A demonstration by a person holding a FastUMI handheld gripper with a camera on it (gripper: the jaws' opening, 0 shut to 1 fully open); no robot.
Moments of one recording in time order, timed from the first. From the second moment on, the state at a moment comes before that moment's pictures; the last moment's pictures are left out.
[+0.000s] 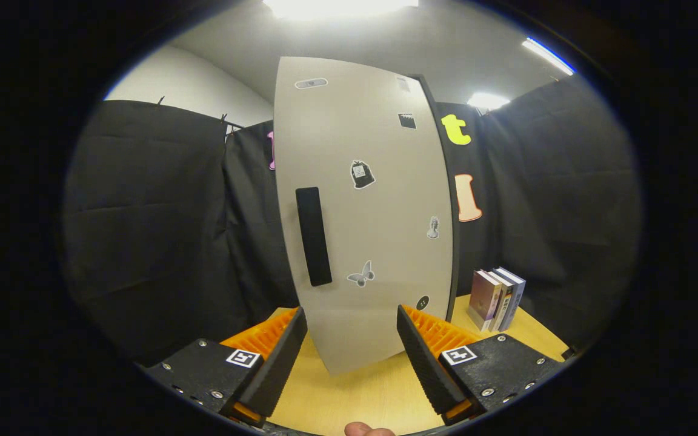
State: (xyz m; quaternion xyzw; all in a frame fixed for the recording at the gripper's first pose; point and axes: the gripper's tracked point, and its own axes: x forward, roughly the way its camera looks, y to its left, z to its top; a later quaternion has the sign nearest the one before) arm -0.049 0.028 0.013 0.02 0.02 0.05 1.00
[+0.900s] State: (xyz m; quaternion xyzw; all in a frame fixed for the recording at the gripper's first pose) arm -0.062 0.021 0.006 0.02 0.03 0.05 1.00
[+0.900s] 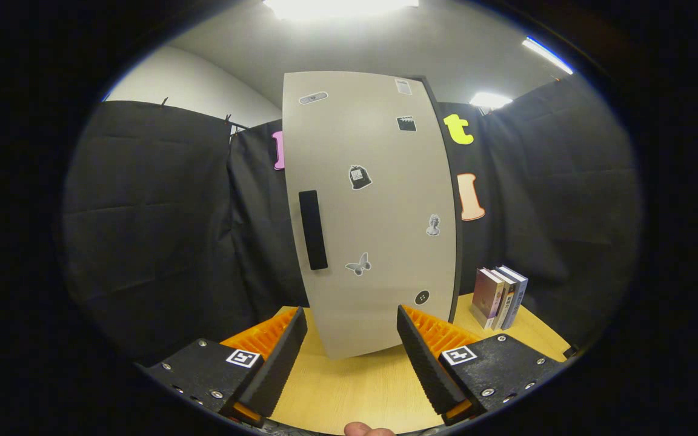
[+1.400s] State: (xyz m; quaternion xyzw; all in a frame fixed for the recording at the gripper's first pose) arm -0.074 0.004 0.001 0.02 0.02 0.04 1.00
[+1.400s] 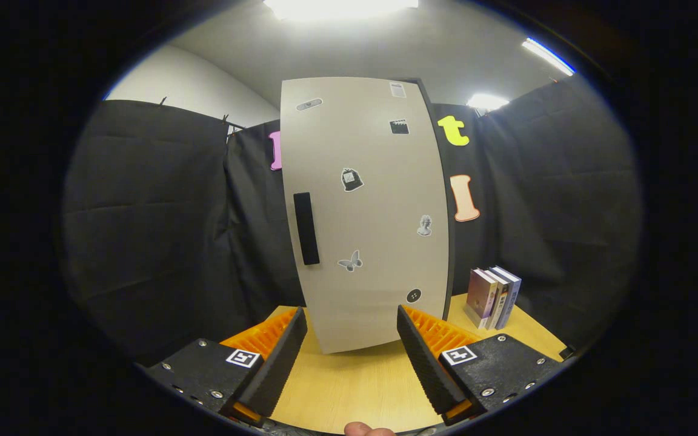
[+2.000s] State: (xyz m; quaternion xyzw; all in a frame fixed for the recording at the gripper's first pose) arm -0.075 0.002 -0.011 0.02 0.03 0.04 1.00
